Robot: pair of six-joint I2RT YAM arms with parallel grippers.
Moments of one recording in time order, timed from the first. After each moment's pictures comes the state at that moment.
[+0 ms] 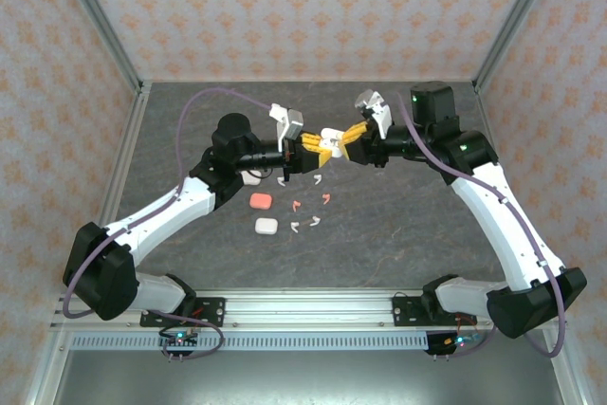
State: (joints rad) left arm -0.54 1.36 0.99 0.35 0.83 -0.25; right arm 0.38 1.23 1.41 -0.77 -0.77 -0.26
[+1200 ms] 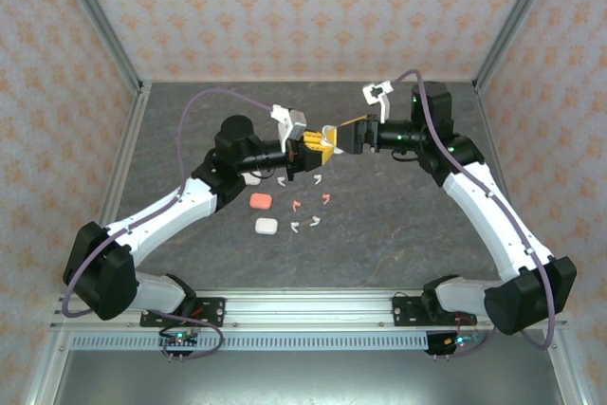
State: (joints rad) left arm -0.56 1.36 0.99 0.35 0.73 -0.19; right arm 0.34 1.25 1.25 -0.39 -0.92 0.38
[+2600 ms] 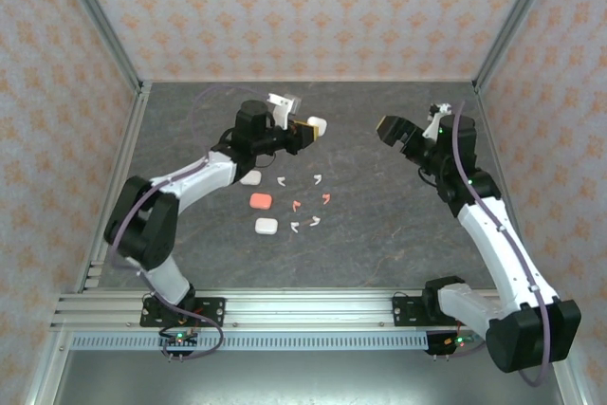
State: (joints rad) left arm -0.42 1.72 1.14 0.22 0.49 -0.38; right arm 0.17 1.03 0.93 -0.33 -0.26 0.70
